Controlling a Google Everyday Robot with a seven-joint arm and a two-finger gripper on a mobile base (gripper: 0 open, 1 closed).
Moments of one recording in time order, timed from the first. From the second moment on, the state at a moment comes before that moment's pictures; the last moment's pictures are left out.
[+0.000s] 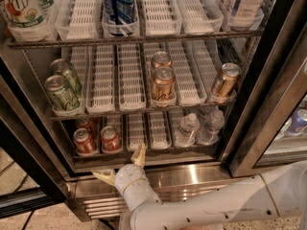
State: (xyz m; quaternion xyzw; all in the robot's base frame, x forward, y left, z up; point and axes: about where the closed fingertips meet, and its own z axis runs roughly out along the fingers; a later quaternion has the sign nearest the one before) arm 0.524 0.110 0.618 -0.24 0.71 0.10 0.65
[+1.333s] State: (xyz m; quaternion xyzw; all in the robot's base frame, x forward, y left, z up) arm 0.565 0.108 0.624 -0.19 0.69 0.07 0.70
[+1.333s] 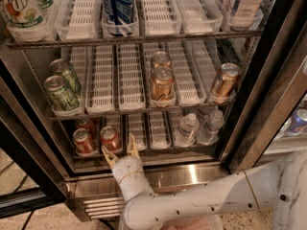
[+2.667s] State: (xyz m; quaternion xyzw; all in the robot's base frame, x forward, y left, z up) arm 0.585 0.128 0.606 -0.18 0.69 0.08 0.70
